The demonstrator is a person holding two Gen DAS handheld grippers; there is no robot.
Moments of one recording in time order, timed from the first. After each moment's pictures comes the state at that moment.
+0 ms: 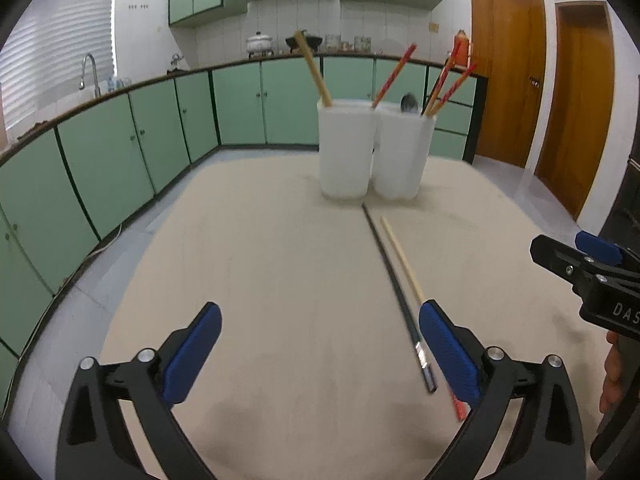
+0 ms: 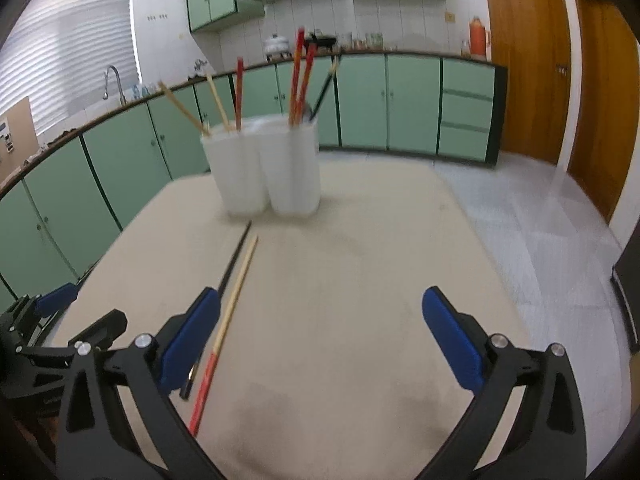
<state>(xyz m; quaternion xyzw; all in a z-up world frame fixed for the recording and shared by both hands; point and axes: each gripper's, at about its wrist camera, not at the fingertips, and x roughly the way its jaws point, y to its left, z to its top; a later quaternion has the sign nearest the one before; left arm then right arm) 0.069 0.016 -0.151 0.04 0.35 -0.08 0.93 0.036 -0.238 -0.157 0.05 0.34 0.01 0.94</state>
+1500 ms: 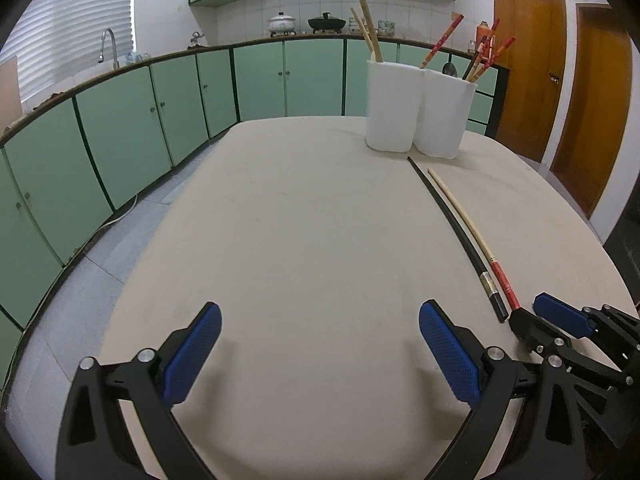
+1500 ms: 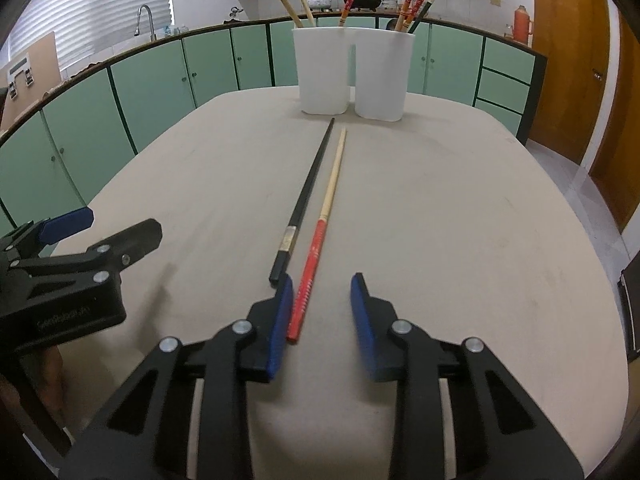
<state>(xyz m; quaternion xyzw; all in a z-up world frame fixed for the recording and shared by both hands) 0.059 0.054 -0.185 0.03 0.37 -0.05 0.93 0.002 -0.153 -0.204 -0.01 0.39 0.05 0.92</state>
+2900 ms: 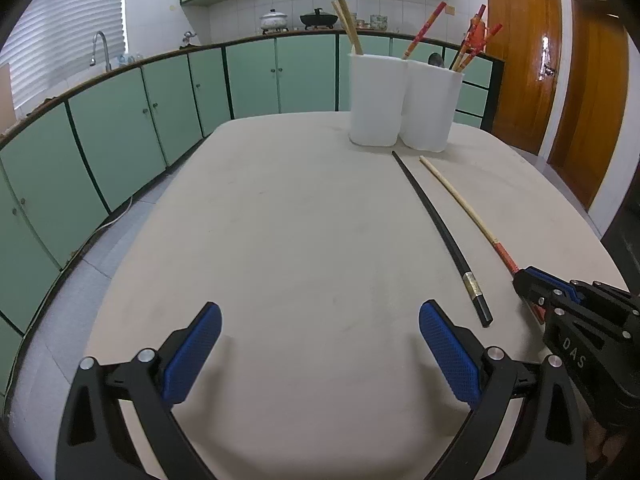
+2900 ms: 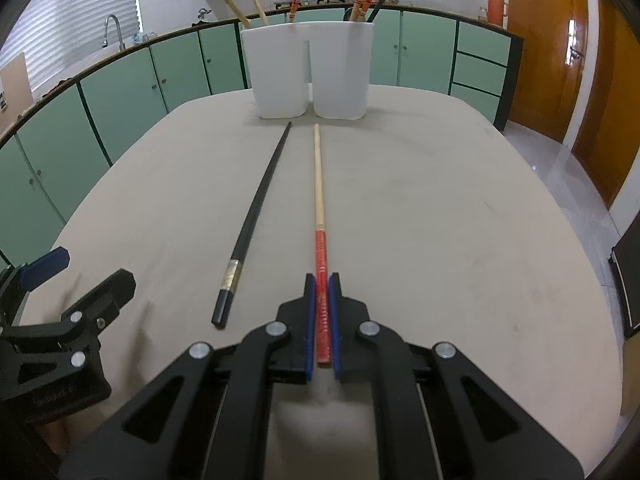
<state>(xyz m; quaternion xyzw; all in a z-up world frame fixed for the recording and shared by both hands) 0.057 0.034 -0.189 0.04 0.38 -0.06 0.92 0.030 -0.178 -0.203 0.01 0.40 0.01 0.91</state>
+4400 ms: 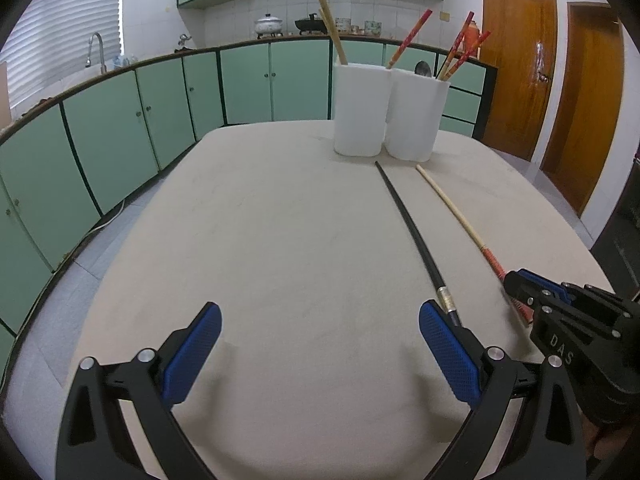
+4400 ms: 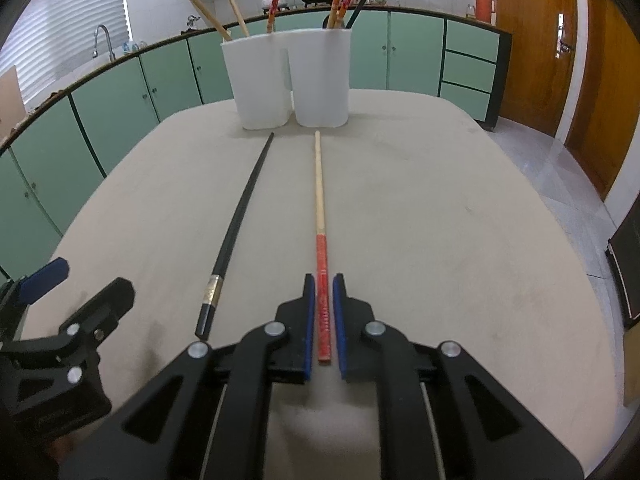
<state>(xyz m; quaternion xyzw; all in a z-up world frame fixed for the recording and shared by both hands) 0.059 0.021 -0.180 0.03 0.37 -0.07 0.93 0.030 -0.195 -0.198 0.03 0.39 0.00 0.92</state>
